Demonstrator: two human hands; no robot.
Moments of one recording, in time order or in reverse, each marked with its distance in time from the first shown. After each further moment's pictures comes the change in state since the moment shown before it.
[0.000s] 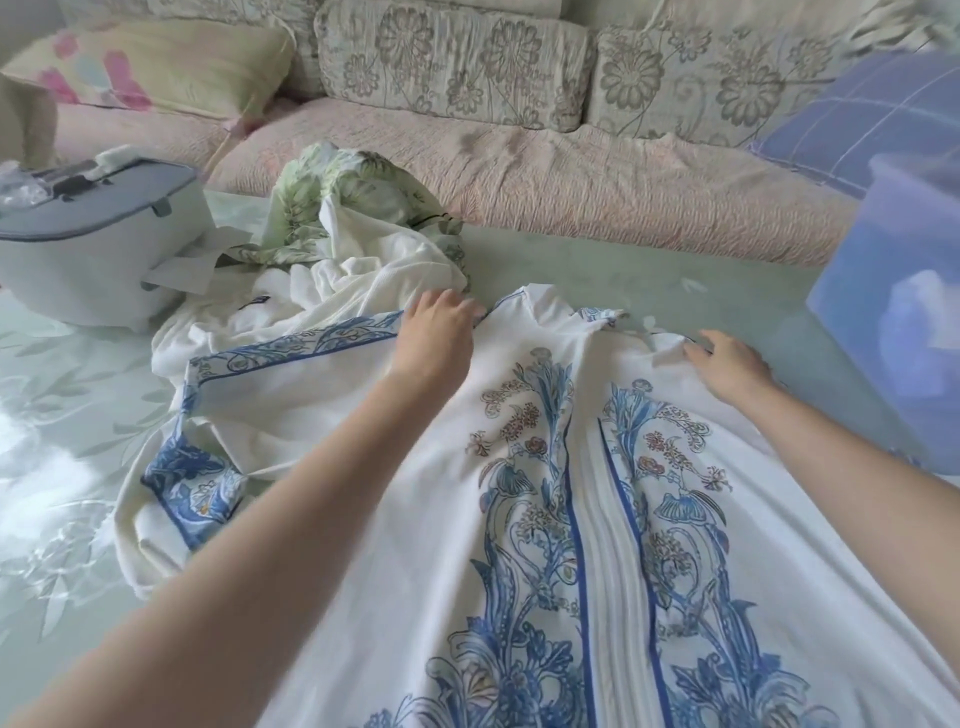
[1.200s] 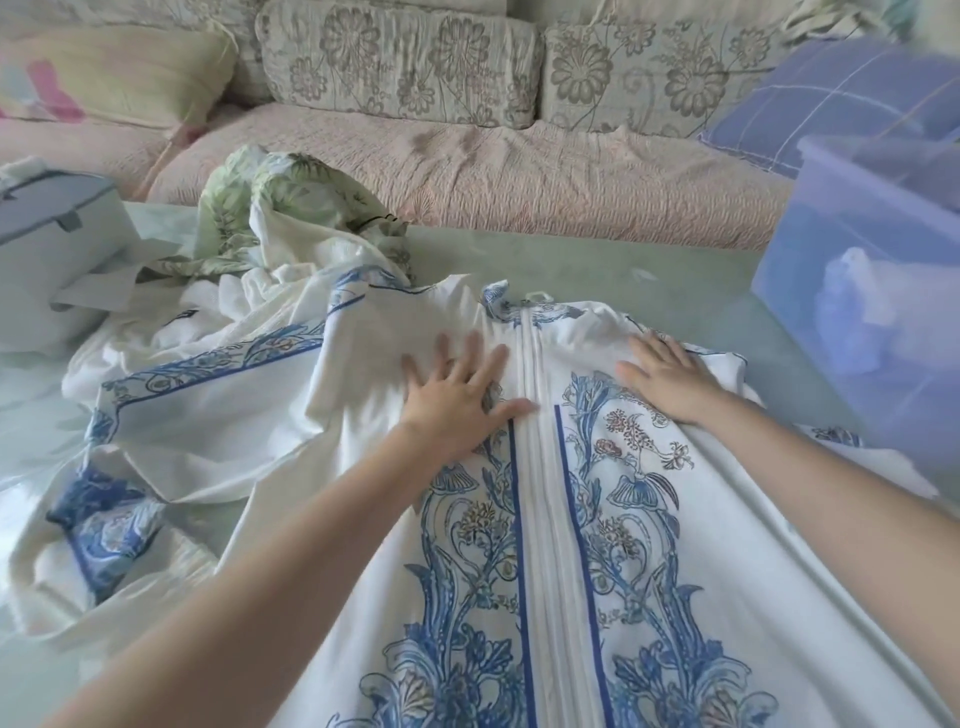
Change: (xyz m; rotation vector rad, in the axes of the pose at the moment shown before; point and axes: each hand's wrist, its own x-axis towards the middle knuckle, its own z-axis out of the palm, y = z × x) left_hand -0.020 0.051 0.059 0.124 -0.519 0.069; right_hand -0.024 0.016 0.000 -0.247 -0.264 -0.198
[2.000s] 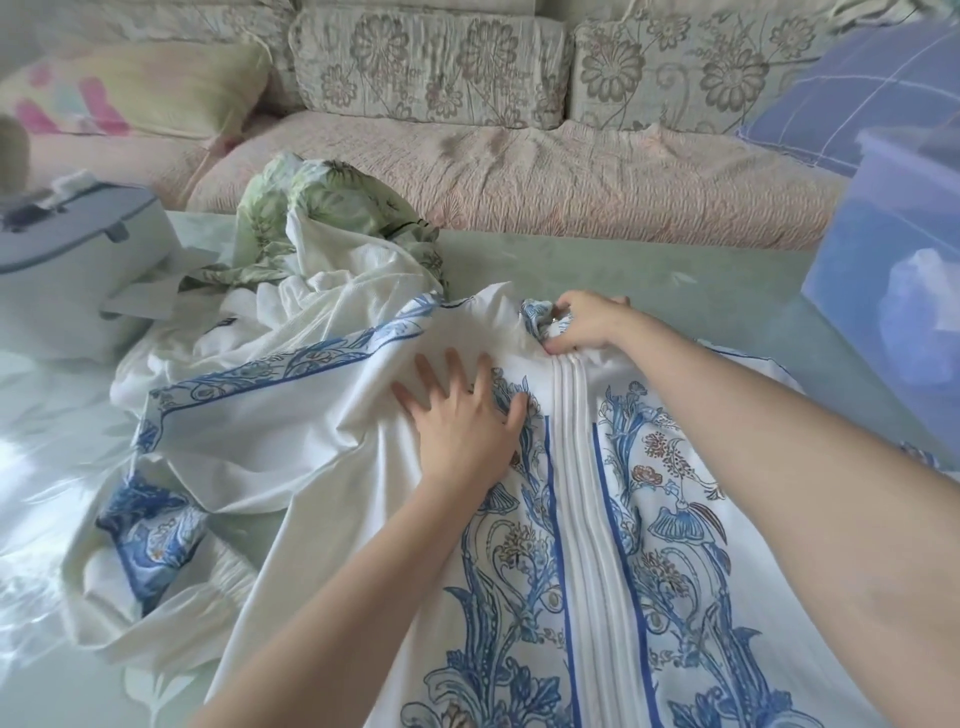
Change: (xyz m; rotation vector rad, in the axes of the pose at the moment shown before) left_hand -0.014 0.000 0.017 -0.103 0.336 -0.337; right_hand 0.068 -0.120 -0.027 0.078 -0.008 -0.122
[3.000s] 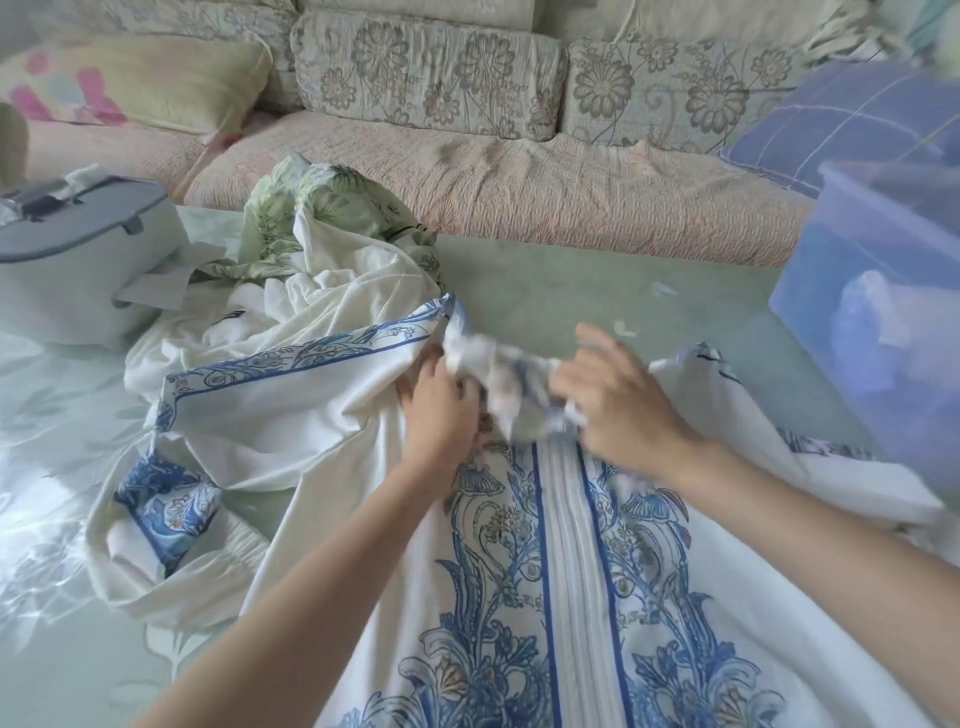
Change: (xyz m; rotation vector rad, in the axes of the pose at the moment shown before) left_hand -0.007 -0.013 -0.024 -0.659 0.072 -0.107; right_hand -0.154 0.005 0.009 -0.240 0.607 -0.823
